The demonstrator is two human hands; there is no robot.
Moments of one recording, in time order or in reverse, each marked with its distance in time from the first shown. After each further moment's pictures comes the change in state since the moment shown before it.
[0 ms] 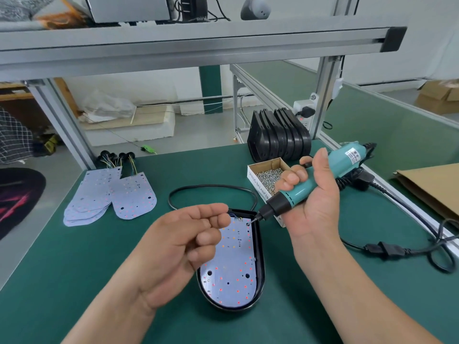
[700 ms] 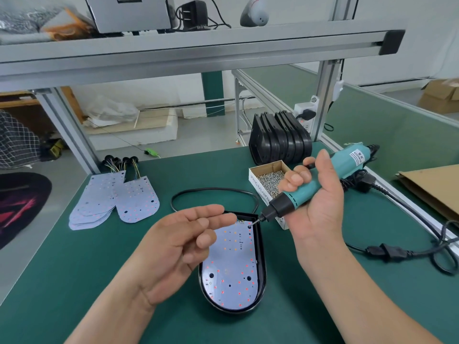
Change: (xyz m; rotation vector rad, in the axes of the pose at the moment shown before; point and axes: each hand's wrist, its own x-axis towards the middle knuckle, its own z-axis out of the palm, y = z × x) left_hand 0.006 0.002 -0.011 0.069 0.008 0.019; right_hand -0.001 -0.006 0.001 0.010 -0.042 -0.025
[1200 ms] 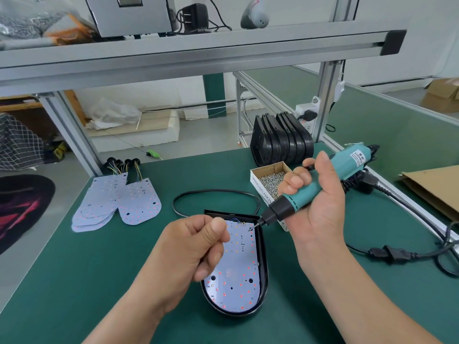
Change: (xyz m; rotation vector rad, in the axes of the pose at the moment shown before) left_hand -0.010 -0.007 0.011 0.411 0.047 0.178; right_hand -0.003 0.002 0.002 0.011 -0.042 0.006
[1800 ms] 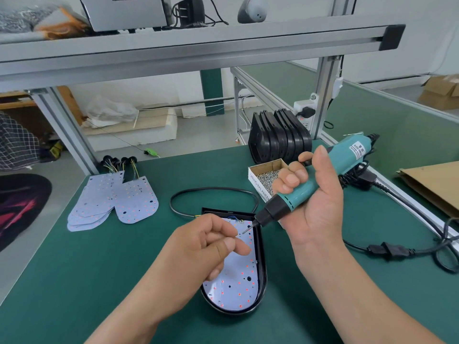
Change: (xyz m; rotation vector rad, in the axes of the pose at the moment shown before) left_hand -0.004 -0.001 0.008 0.242 -0.105 0.026; right_hand -0.007 0.001 0.005 -0.001 -0.113 0.012
